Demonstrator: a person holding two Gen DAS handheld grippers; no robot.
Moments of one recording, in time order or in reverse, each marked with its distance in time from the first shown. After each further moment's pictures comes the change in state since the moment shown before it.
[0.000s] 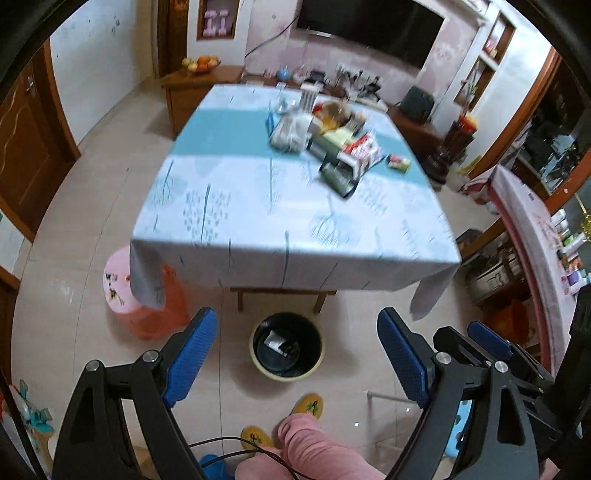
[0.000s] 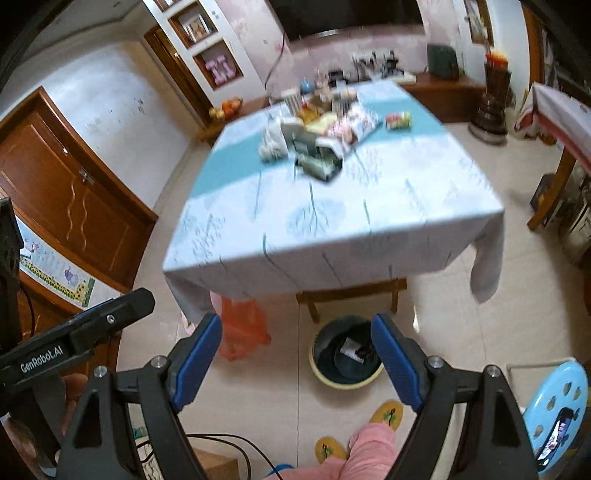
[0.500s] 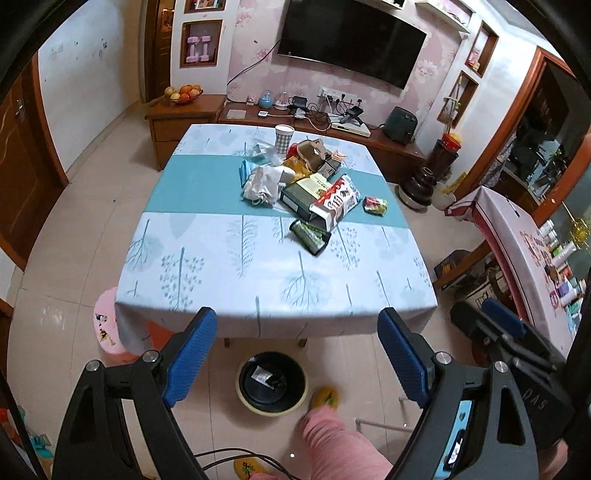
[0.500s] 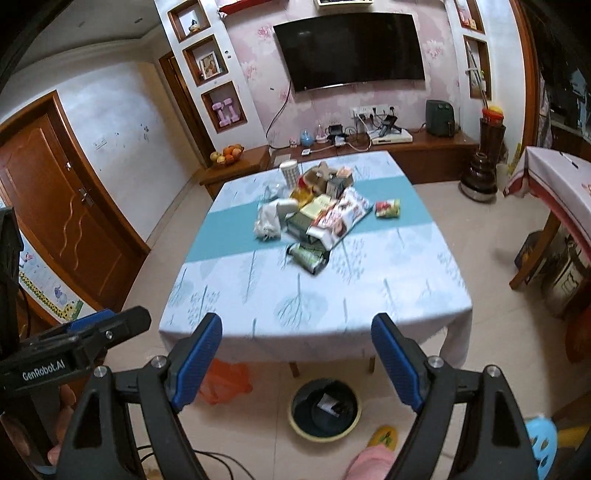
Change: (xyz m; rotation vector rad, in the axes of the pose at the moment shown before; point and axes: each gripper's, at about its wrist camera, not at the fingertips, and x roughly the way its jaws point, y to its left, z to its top) left arm -0.004 -0.039 0.075 0.027 -0.075 -0.029; right arm -0.041 -0.005 0.087 -0.079 -0.168 -0.052
